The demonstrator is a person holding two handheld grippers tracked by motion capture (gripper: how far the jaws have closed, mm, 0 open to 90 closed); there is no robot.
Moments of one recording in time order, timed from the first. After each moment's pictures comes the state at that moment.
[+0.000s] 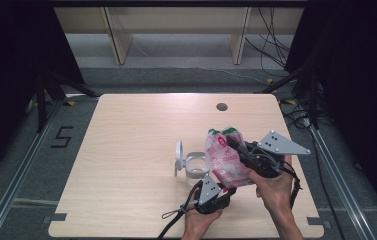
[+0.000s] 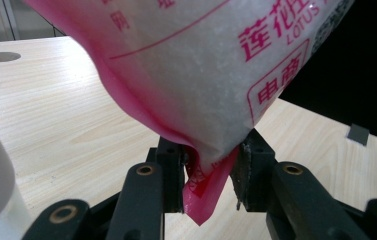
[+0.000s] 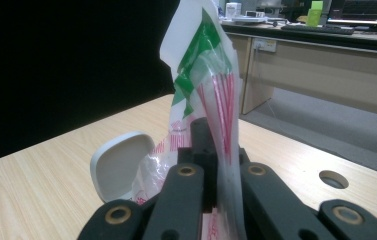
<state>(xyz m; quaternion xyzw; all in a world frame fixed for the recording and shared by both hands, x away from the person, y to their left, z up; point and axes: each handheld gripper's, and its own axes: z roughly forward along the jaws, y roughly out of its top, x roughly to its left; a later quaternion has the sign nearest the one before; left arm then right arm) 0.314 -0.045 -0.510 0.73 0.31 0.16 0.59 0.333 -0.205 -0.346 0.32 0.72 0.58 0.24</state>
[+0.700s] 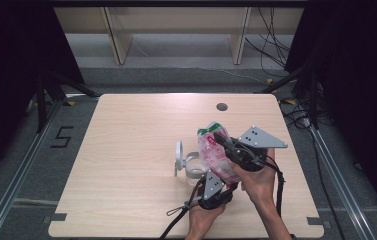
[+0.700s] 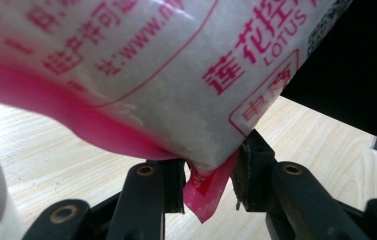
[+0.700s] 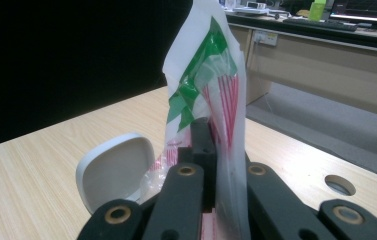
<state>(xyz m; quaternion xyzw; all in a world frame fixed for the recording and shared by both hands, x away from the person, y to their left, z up) 0.325 -0.057 -0.512 0.72 0.32 0.17 0.59 0.352 -0.177 -0.353 0.31 0.73 0.56 0.26</state>
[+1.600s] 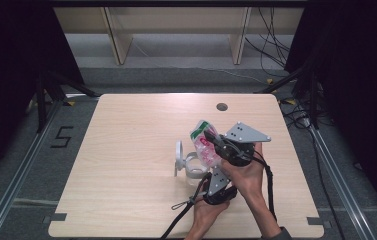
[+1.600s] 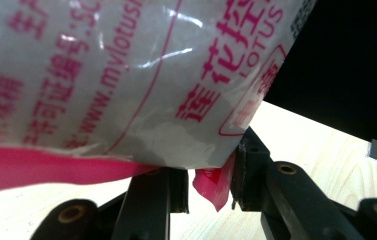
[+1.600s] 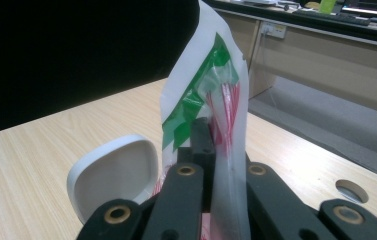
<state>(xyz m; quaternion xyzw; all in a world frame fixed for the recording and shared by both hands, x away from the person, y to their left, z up) 0.339 -0.069 -0.513 0.72 0.30 0.16 0.60 0.368 -0.153 -0.358 0.29 0.75 0.54 0.25</state>
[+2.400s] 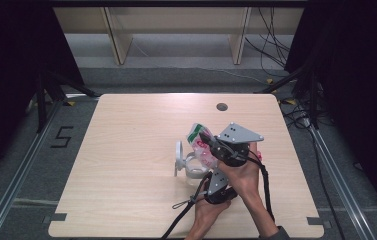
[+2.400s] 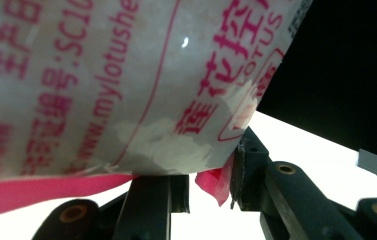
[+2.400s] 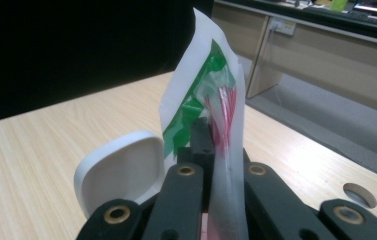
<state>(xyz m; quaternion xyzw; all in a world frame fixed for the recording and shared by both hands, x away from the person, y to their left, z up) 0.340 -0.072 -0.514 0.72 0.29 0.14 0.62 0.369 -0.144 -0.360 0.28 0.77 0.52 0.25</state>
